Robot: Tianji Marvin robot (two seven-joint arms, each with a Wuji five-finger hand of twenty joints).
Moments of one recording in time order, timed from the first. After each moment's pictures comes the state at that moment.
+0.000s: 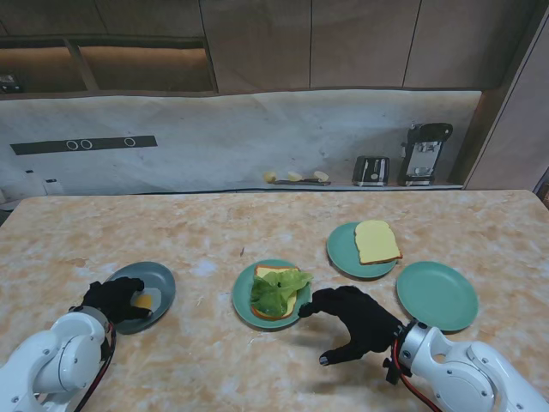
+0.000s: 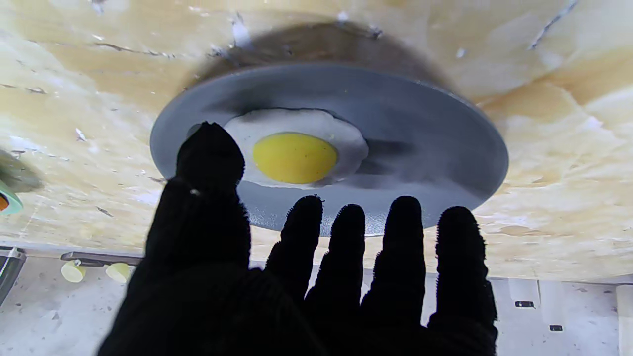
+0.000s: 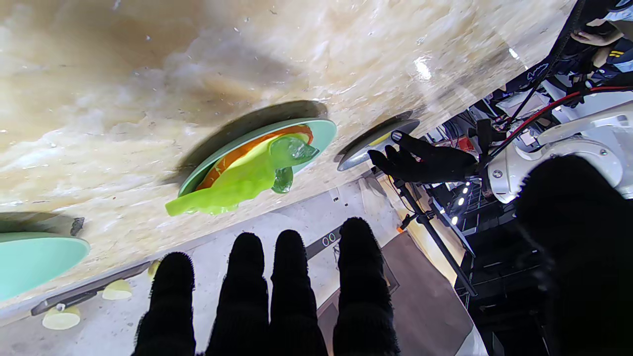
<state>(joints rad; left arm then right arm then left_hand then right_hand) 1.77 -1.04 -1.49 -1.68 1.00 0.20 -0.28 -1.76 -1.03 1.32 -1.71 -0.70 -0.51 0.20 0.96 -0.28 0.00 -0.01 0.41 0.26 0.36 0.43 0.40 0.23 0.32 0.46 0.37 0.27 0.37 0.50 0.08 0.31 0.87 0.60 0.13 -0.63 0.83 0.01 0.25 -0.10 0.65 0.19 0.21 0.08 0.53 1.10 0.29 0.02 0.31 0.25 0.00 0.17 0.51 0.33</state>
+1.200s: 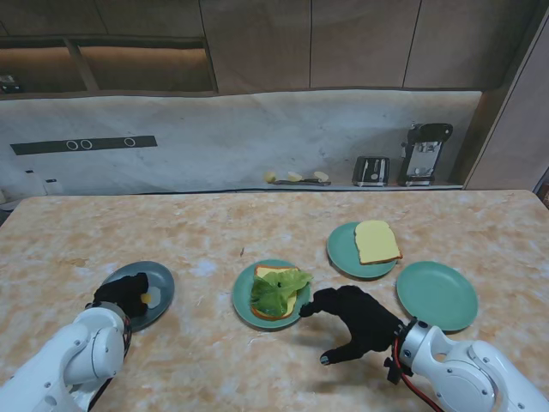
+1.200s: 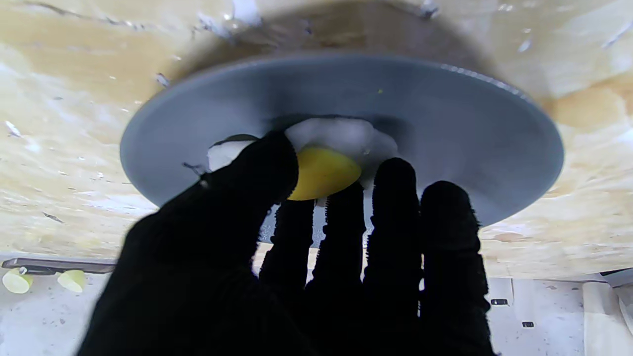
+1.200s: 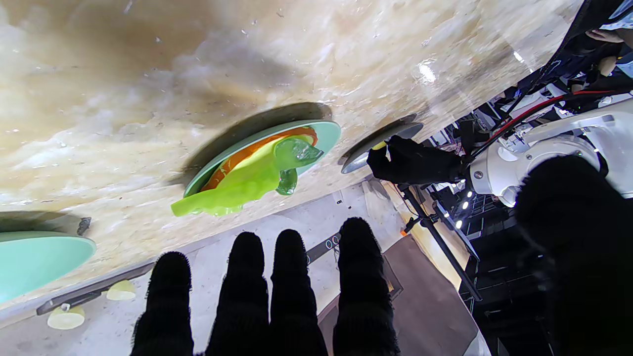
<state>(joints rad) 1.67 -1.04 -1.34 -1.59 0.99 0.37 -0.21 -1.76 -1.03 1.32 -1.72 -0.70 -0.49 0.21 0.93 -0.47 0.63 -0.05 0.33 0.22 0.87 0.88 0.57 0.22 0.64 1.10 0.59 0.24 0.89 0.99 0.38 0.22 1.34 0.84 0.13 -0.63 0.83 0.01 0.25 -0.10 0.65 0.19 0.22 0.08 0.54 1.10 0.29 0.02 0.31 0.26 0.00 0.20 0.51 0.36</state>
